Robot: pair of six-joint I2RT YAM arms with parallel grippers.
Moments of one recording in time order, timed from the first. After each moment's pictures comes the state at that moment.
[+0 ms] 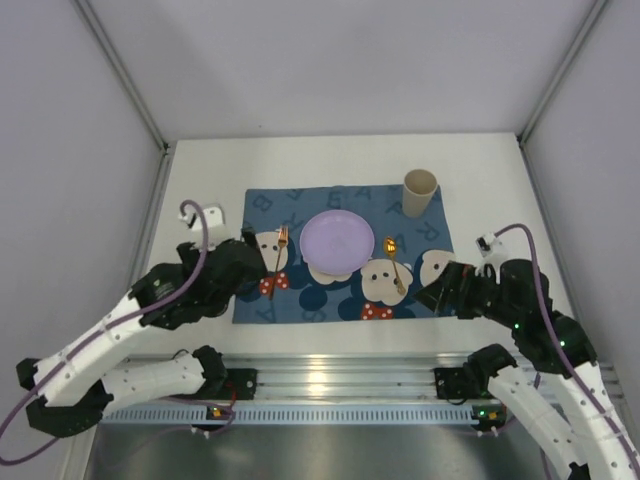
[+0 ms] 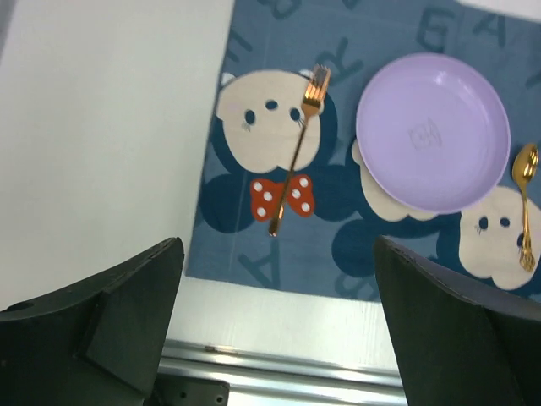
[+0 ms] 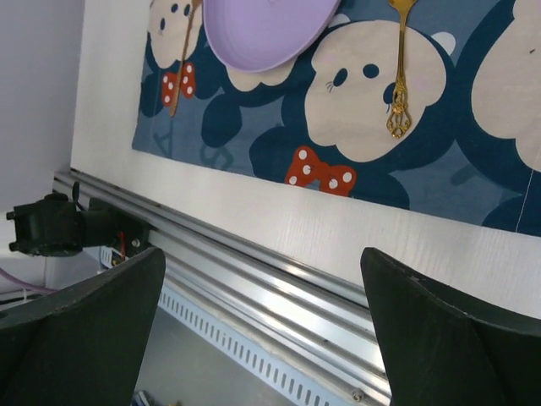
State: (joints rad) left arm -0.99 0.97 1.23 -1.19 -0.80 -0.94; right arm 0.40 0.46 0.76 -0.89 -0.29 0.60
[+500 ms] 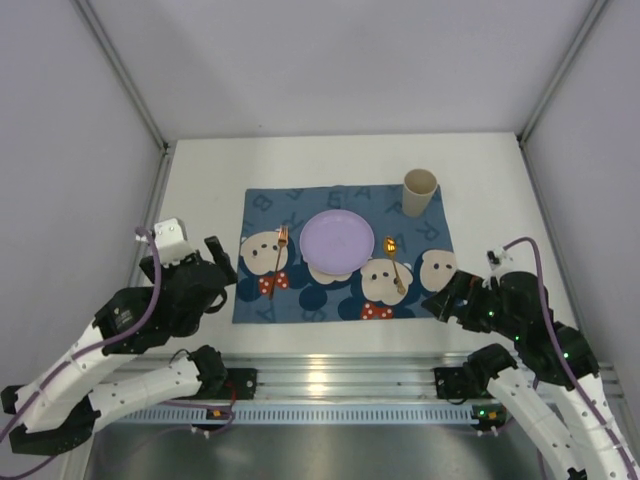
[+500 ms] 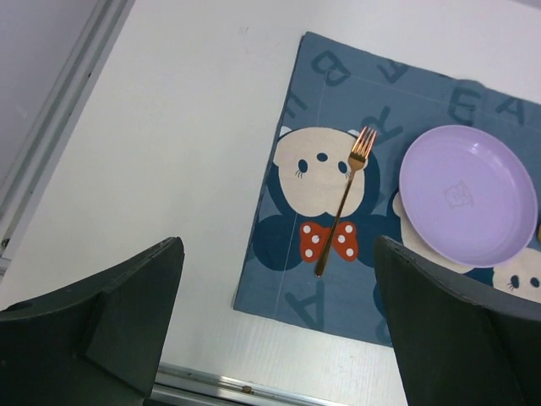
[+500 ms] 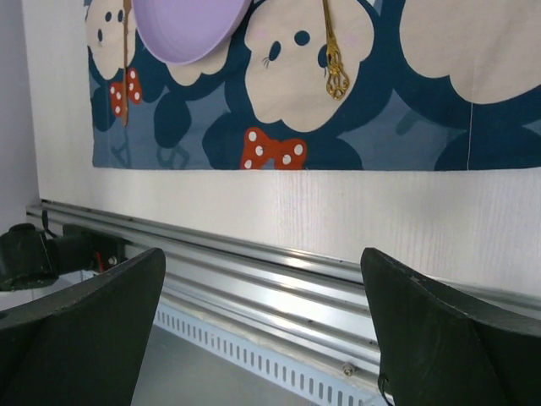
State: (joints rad) left arm -0.98 0.67 1.11 -1.24 -1.00 -0.92; right arm 0.40 0.33 0.71 -1.01 -0.16 0.69
